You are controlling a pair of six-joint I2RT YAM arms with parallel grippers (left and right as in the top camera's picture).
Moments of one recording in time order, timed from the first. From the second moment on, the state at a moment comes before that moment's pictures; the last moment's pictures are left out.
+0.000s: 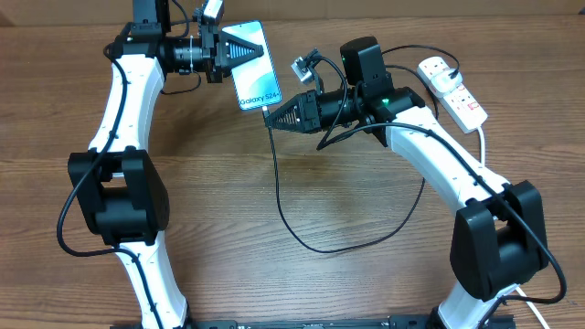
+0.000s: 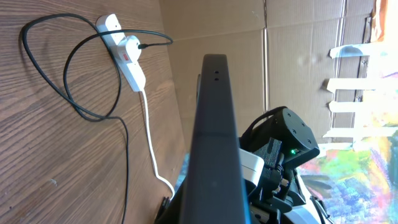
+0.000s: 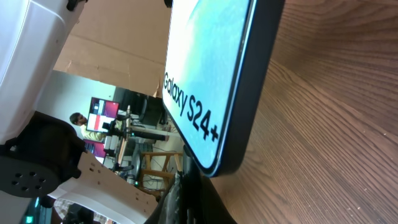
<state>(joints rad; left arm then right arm) 0.02 2.19 1.96 -0.75 1.44 -0.44 0.40 1.87 1.45 -0.31 -1.14 0.46</state>
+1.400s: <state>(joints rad) 0.00 2.19 1.96 -0.73 1.44 -0.44 0.38 1.87 1.45 -0.32 -1.17 0.46</state>
